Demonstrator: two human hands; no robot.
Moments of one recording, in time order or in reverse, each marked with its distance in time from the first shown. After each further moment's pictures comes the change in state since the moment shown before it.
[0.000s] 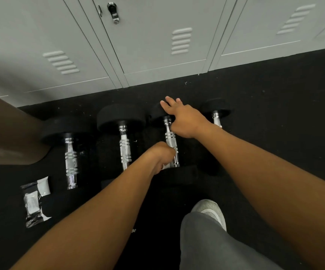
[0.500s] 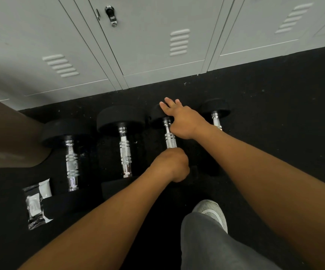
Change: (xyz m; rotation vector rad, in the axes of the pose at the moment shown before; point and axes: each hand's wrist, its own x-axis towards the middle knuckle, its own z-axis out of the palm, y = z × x) left_hand -0.019 0.007 0.013 0.846 -0.104 0.330; right_hand 0.001 -0.001 0.001 0.004 -0.003 0.005
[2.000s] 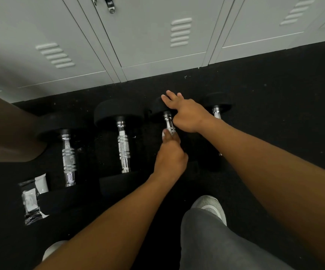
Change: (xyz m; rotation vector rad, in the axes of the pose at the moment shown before) left_hand 0.017 -0.005 0.037 -0.558 0.433 -0.048; right_hand -0.002 0.003 -0.007 0.062 -0.025 0.020
